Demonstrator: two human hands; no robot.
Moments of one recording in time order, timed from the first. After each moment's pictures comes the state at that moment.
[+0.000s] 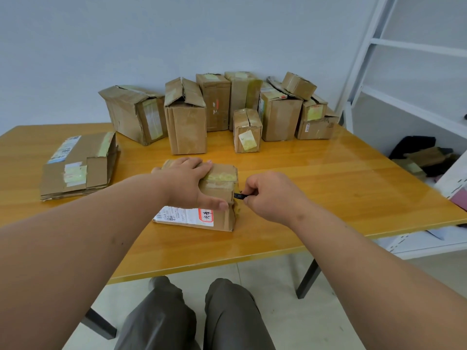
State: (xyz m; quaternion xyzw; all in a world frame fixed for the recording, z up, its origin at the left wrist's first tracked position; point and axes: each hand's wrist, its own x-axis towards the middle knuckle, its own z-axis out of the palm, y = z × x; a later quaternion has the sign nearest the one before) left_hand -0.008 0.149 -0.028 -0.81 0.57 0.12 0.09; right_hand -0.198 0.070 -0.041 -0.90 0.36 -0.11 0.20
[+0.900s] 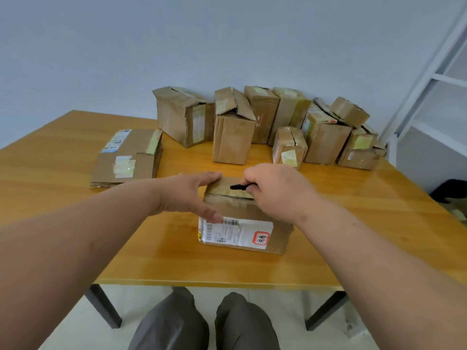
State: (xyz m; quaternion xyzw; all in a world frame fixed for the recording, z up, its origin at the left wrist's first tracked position) left_hand 0.052 0.203 -0.026 -0.78 0.49 0.34 -0.20; right_hand -0.120 0.085 -0.003 -0.98 0.19 -0.10 0.03
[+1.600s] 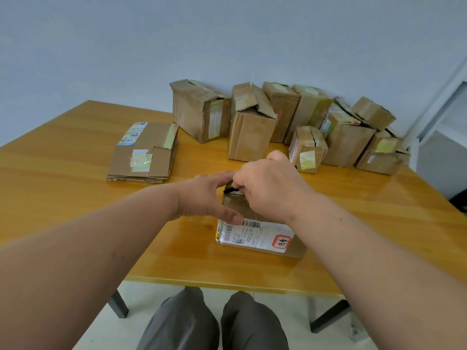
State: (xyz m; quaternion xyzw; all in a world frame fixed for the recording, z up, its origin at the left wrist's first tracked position) left_hand 0.065 0.205 -0.050 -0.75 0.51 0.34 -0.25; right_hand -0.077 0.106 -0.005 -0.99 0.10 -0.08 -0.10
